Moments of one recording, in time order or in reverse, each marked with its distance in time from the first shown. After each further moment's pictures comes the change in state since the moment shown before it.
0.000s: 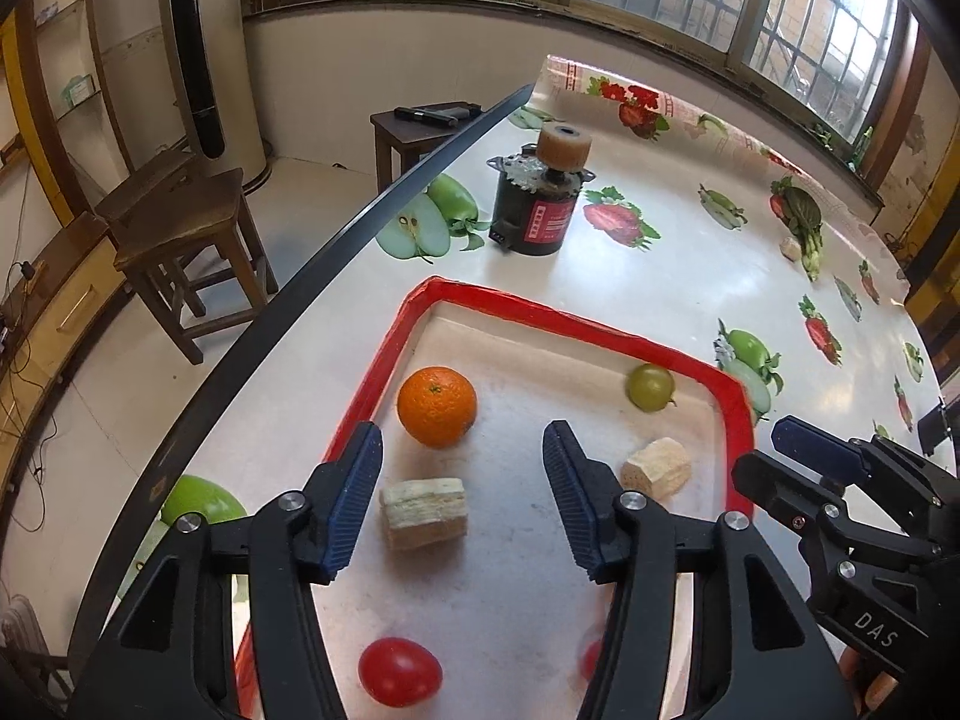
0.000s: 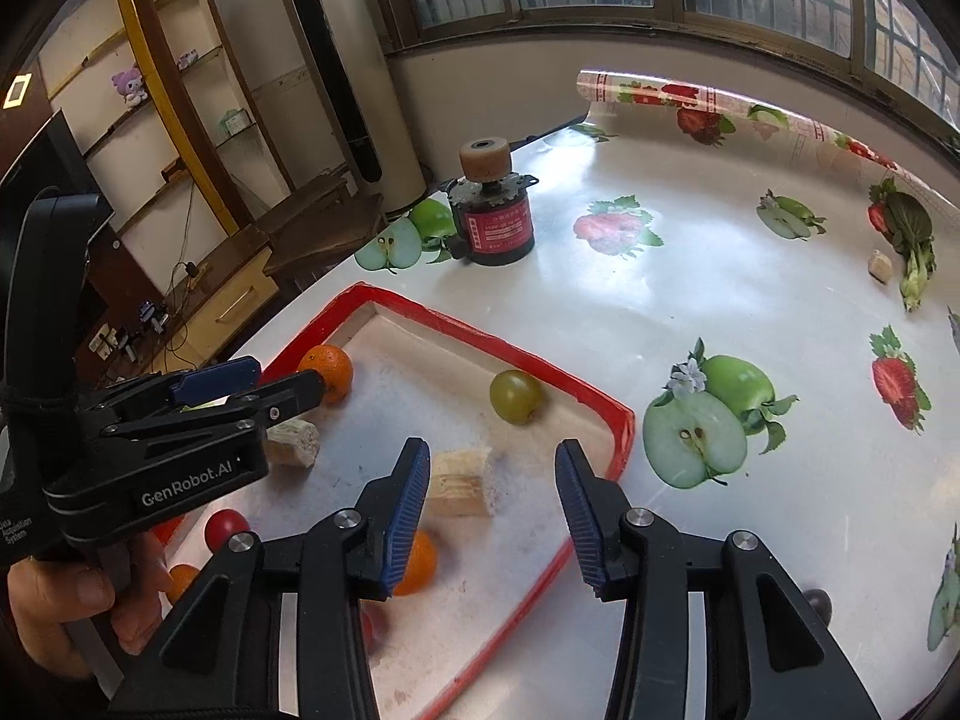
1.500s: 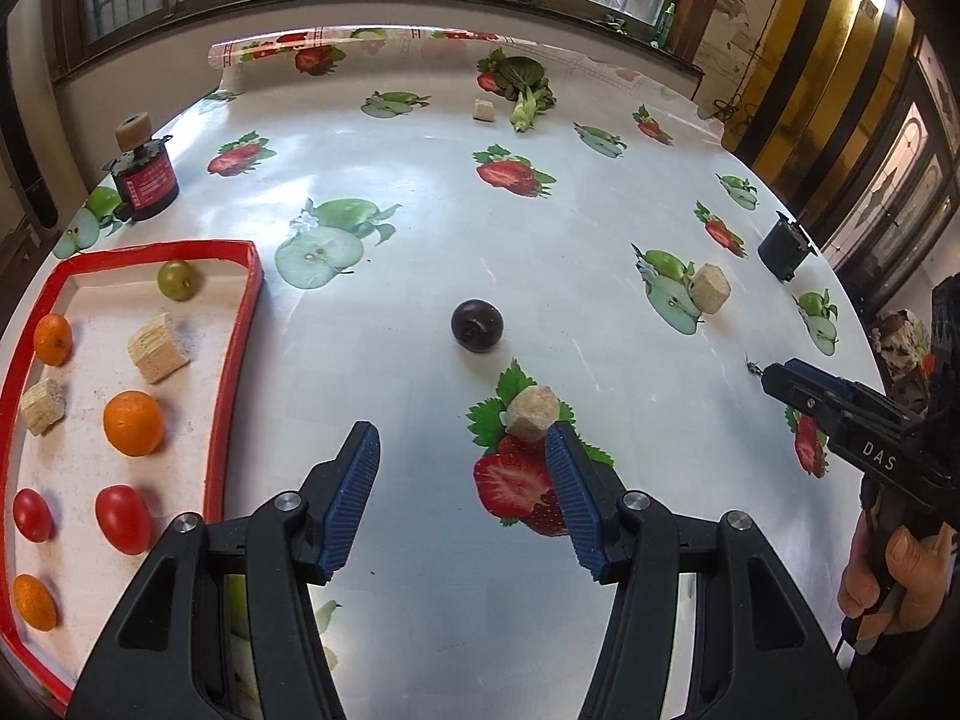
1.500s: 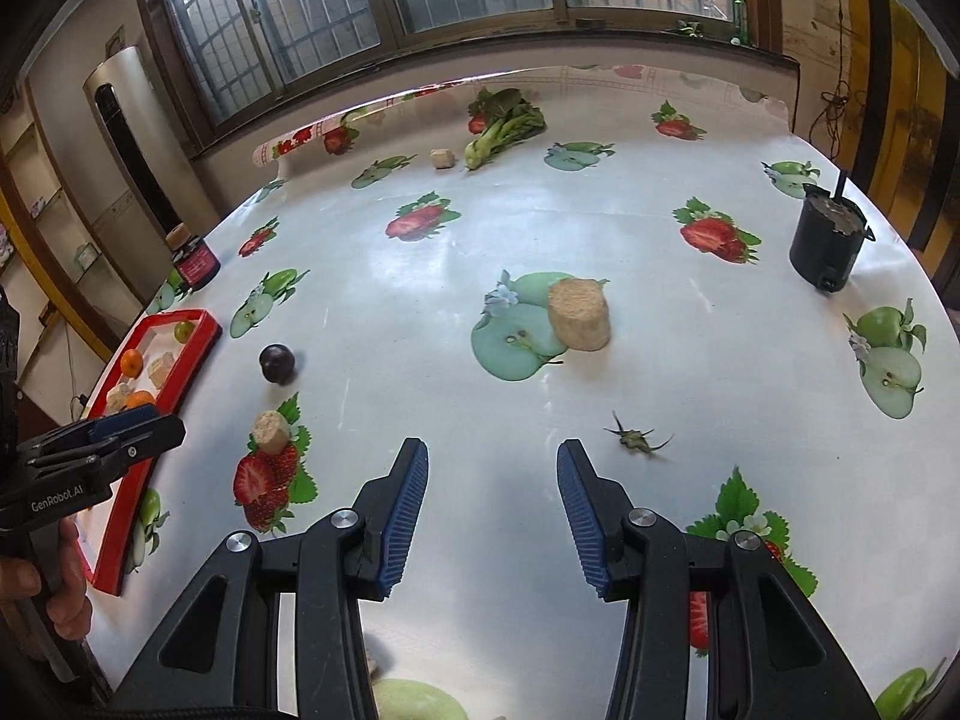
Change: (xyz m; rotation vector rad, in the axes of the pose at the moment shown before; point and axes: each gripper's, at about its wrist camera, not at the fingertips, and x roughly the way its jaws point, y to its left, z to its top) left arm -0.034 -0.214 -0.087 0.296 0.084 -0.275; right arm -0.180 -0.222 -0.176 0.374 -0.096 -0.283
